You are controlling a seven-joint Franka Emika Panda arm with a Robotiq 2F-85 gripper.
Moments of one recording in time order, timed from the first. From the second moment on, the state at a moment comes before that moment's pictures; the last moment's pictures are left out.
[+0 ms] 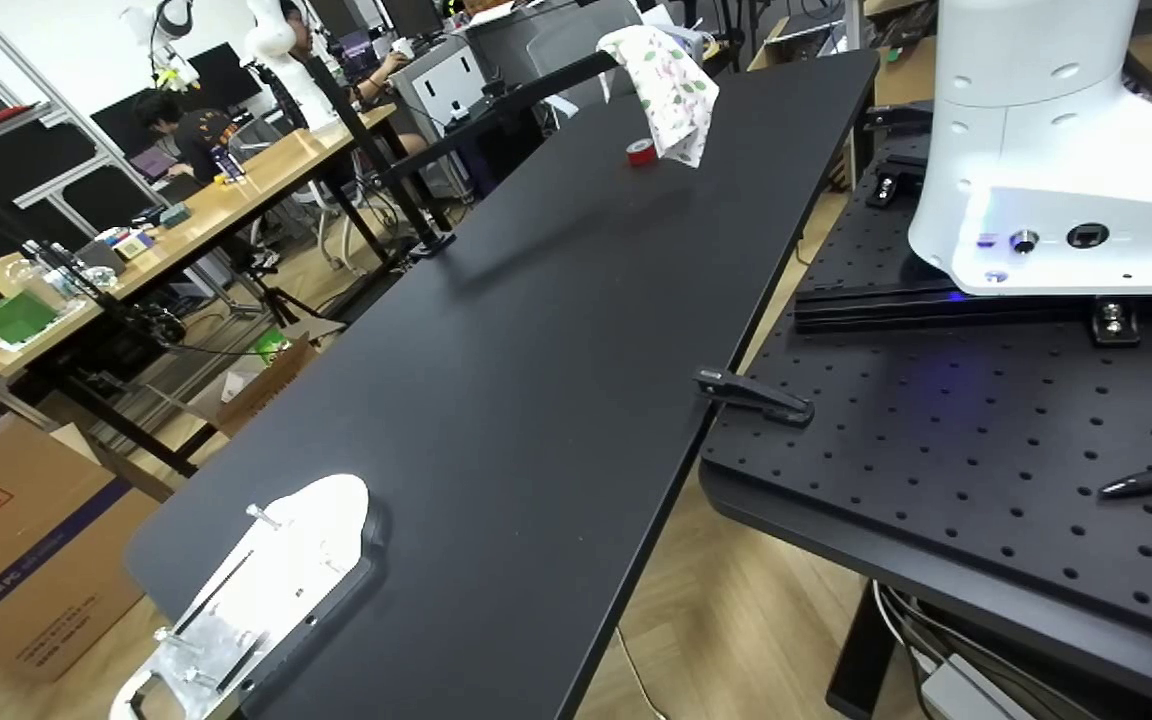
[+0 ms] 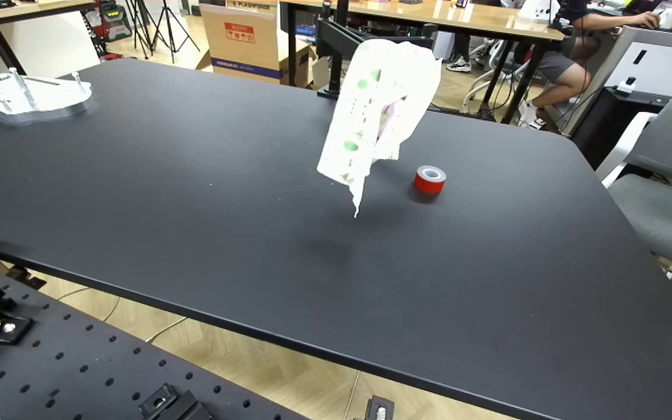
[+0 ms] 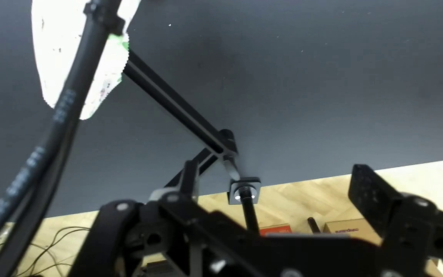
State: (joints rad) arm -0.02 -0.37 -0.09 -2.35 0.14 2.25 -0.18
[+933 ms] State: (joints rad) arm -0.17 -0.33 -0.13 -2.48 0.11 2.49 0.03
